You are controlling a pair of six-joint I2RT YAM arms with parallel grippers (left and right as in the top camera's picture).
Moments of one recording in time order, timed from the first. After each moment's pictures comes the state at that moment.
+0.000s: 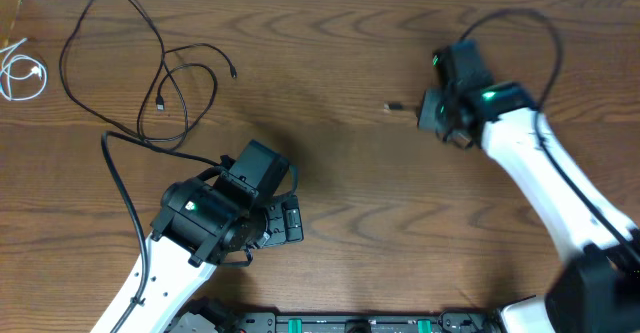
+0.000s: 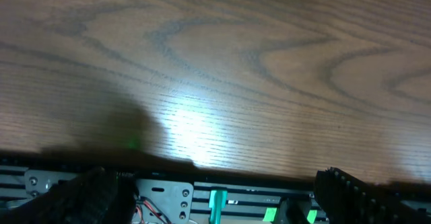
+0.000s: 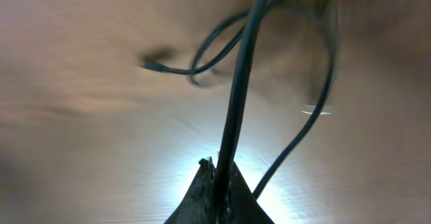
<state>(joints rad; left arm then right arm) -0.57 1.11 1.14 -1.43 0.00 -0.72 0.32 1.61 1.34 -0.81 0.07 0.53</state>
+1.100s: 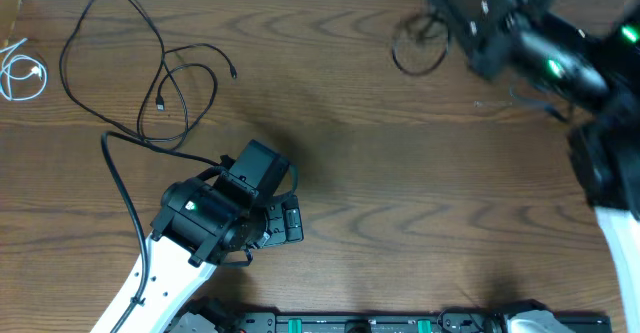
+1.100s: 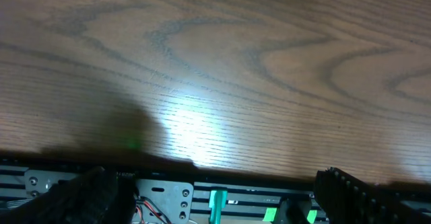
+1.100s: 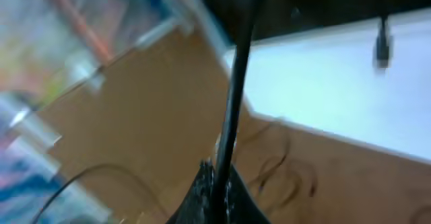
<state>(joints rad) -0.57 1.11 1.14 -1.43 0.00 -0.72 0.21 1.25 1.64 -0.37 -0.80 0.57</state>
